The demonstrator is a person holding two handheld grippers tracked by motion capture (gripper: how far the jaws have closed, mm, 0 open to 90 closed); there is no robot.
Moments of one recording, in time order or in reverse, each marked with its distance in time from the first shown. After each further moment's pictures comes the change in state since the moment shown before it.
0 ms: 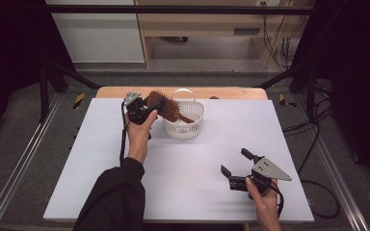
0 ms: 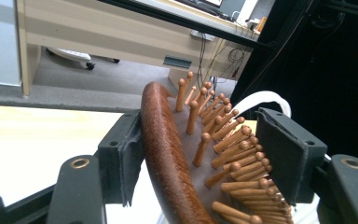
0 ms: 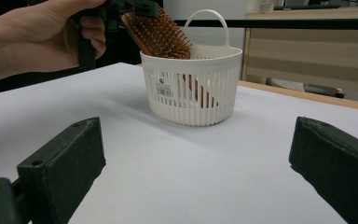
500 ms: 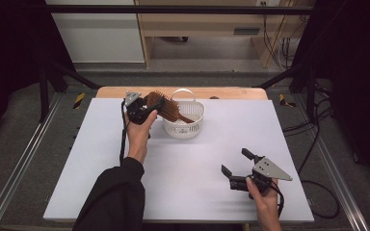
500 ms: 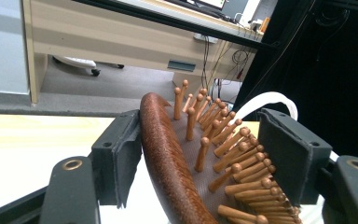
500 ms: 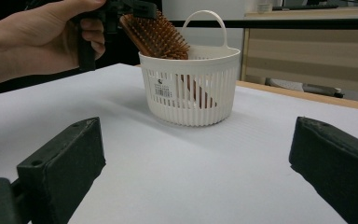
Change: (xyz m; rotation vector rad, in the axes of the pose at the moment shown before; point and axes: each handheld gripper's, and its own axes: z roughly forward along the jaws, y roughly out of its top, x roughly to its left) left arm -0.001 0.000 0.001 -0.017 0.014 0.048; right arm -0.001 0.000 -0.001 -0.003 -0.005 0.003
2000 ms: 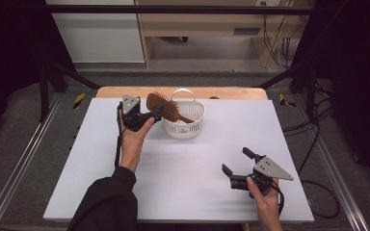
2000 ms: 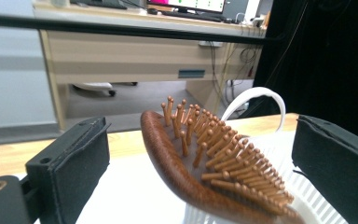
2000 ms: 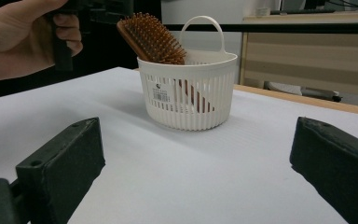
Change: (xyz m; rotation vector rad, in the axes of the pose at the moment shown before) left arm -0.014 0.006 -0.040 -0.045 0.045 0.182; right arm -0.001 0.002 -0.001 -0.016 -0.005 0.001
